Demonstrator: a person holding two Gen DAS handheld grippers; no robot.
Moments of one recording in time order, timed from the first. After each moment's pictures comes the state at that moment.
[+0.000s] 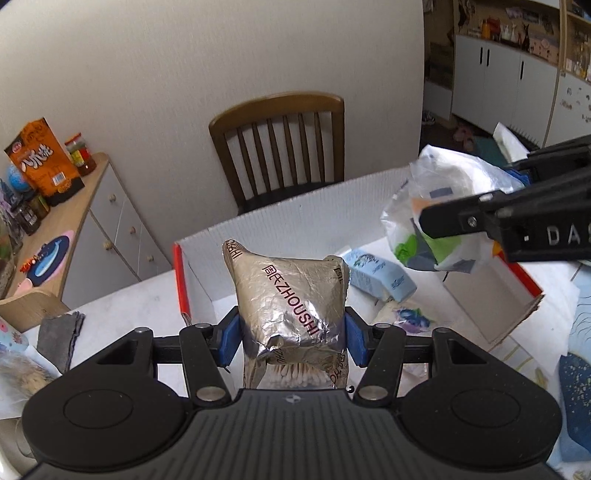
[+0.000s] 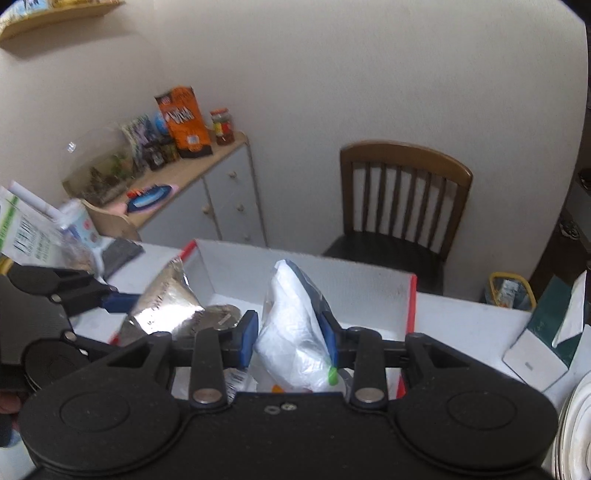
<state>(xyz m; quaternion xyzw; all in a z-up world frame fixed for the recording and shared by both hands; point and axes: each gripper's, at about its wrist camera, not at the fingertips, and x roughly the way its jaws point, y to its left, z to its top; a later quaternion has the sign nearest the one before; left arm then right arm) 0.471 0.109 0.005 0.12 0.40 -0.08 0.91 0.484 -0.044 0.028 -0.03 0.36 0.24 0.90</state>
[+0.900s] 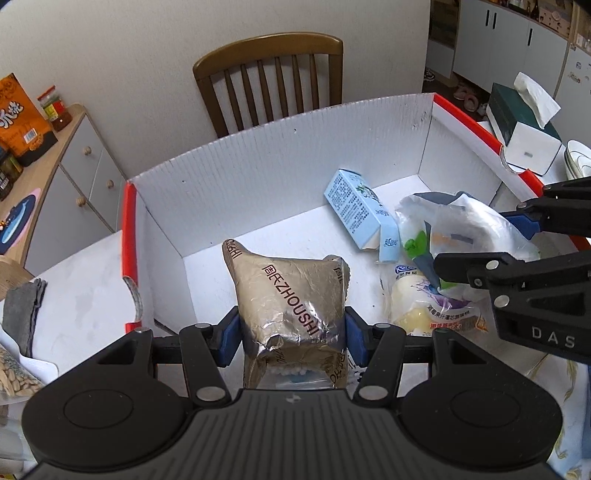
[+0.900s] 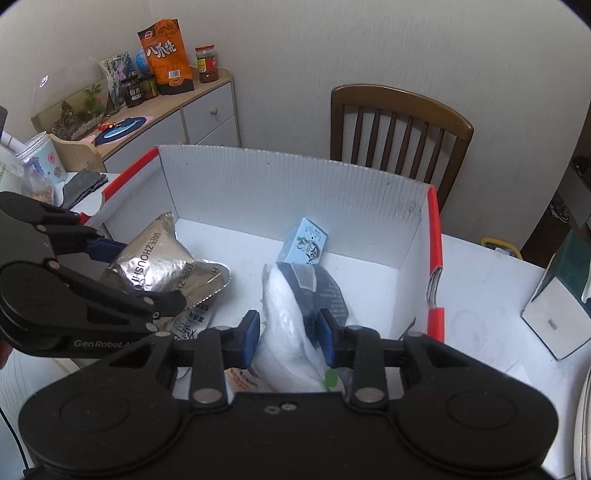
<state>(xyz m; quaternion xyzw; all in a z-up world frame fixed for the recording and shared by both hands) 0.504 0.110 -0.053 0.11 0.47 -0.09 0.87 0.493 -0.027 -0.048 -0.08 0.41 0.22 0.88</state>
